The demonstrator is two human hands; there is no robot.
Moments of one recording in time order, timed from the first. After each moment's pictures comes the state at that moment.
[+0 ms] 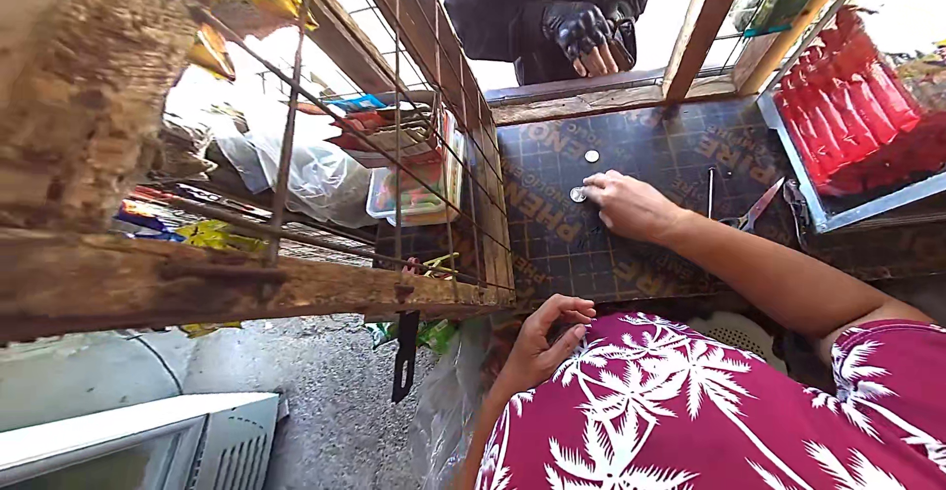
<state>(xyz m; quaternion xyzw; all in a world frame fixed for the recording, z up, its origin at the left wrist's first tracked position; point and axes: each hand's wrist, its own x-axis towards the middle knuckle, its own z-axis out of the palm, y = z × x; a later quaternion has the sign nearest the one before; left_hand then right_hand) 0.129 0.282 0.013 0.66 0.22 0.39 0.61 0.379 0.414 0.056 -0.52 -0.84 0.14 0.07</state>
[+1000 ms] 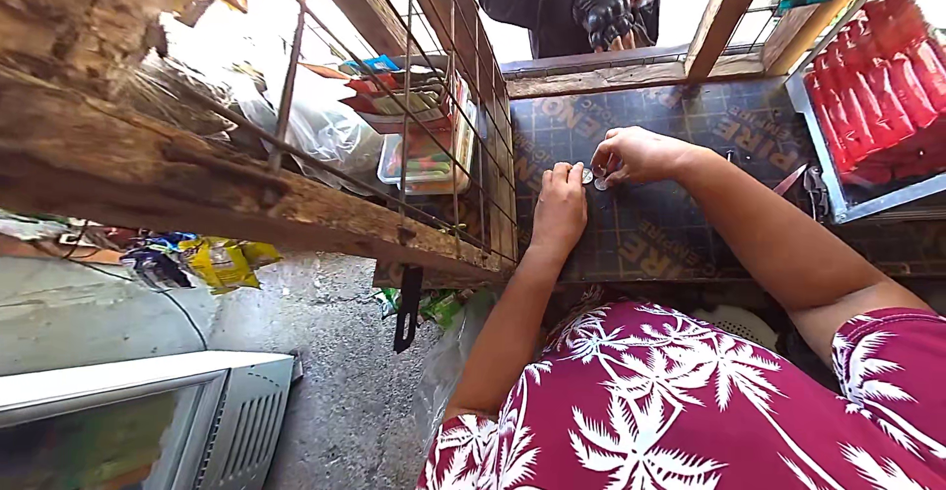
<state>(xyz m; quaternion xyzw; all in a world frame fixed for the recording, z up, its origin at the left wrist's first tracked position) 0.207 0.403 0.034 0.81 0.52 0.18 0.18 0.396 0.462 0.072 -0.47 -0.82 0.33 0.03</state>
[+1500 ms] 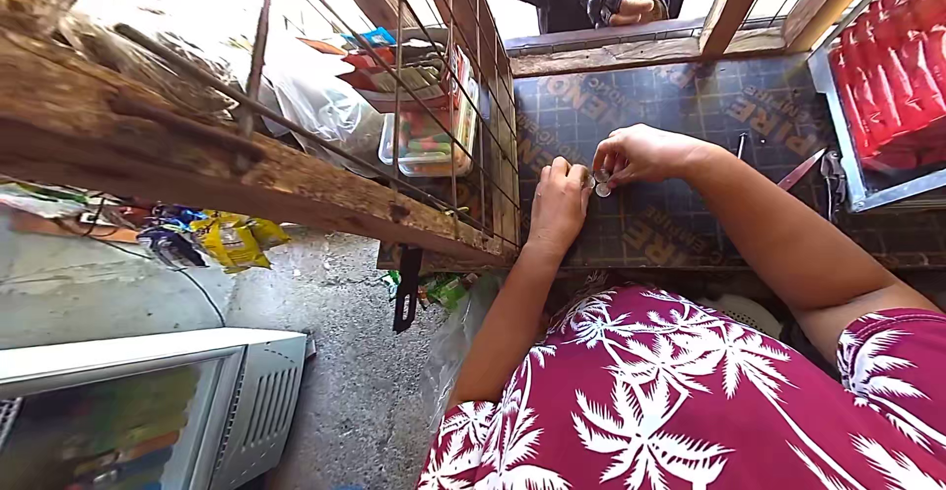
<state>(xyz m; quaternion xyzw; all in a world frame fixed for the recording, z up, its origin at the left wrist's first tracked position) 0.197 0.390 0.039 0.81 0.54 0.16 0.20 0.388 0.444 0.074 -0.45 -0.82 0.37 0.02</state>
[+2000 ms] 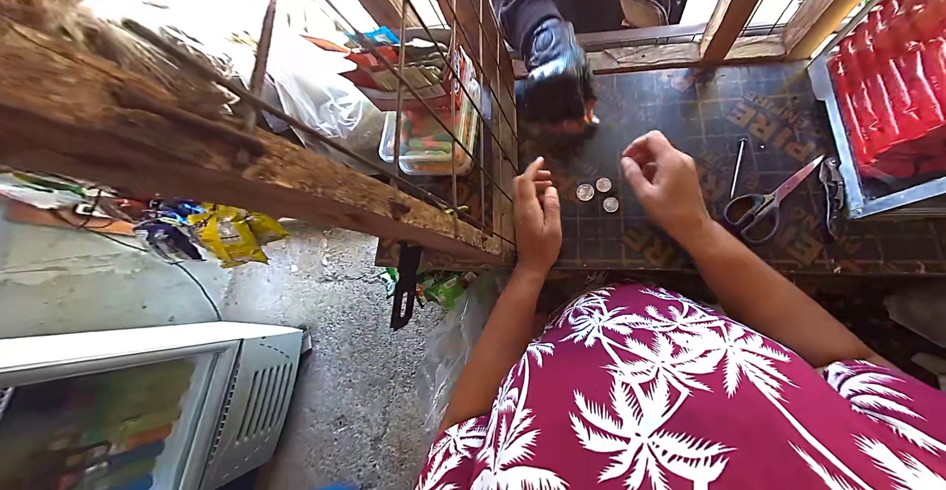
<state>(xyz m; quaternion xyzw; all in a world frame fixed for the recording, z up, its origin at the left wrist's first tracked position) 0.170 0.362 0.006 0.68 0.50 0.46 0.27 0.383 0.367 0.044 -0.56 -0.70 0.22 0.39</state>
